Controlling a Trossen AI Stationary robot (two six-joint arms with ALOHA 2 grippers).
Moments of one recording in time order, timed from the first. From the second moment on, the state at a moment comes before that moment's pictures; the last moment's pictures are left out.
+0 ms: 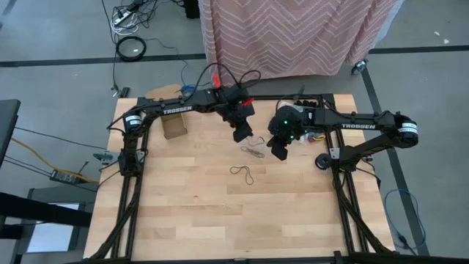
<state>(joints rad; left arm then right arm) 0.36 1.97 1.75 -0.67 0.45 -0.03 -0.24 1.27 0.96 -0.60 -0.17 0.21</state>
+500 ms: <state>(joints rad) 0.36 1.97 1.75 -0.62 0.43 -0.09 -0.24 1.27 0.96 -0.60 -0.17 0.21</state>
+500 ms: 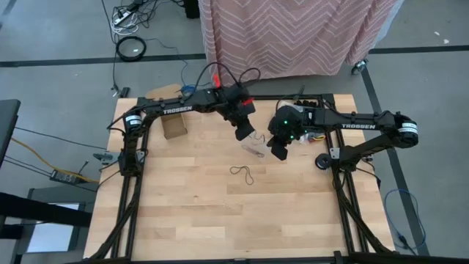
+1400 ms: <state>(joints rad) 0.35 1.97 1.83 -0.70 0.40 -0.02 -0.27 1.27 0.96 -0.63 -0.11 0.24</state>
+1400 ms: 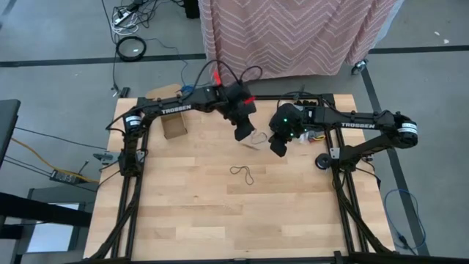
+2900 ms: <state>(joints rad) 0.34 1.97 1.90 -0.81 0.23 0.17 -0.32 1.27 0.96 -0.63 -0.14 0.23</state>
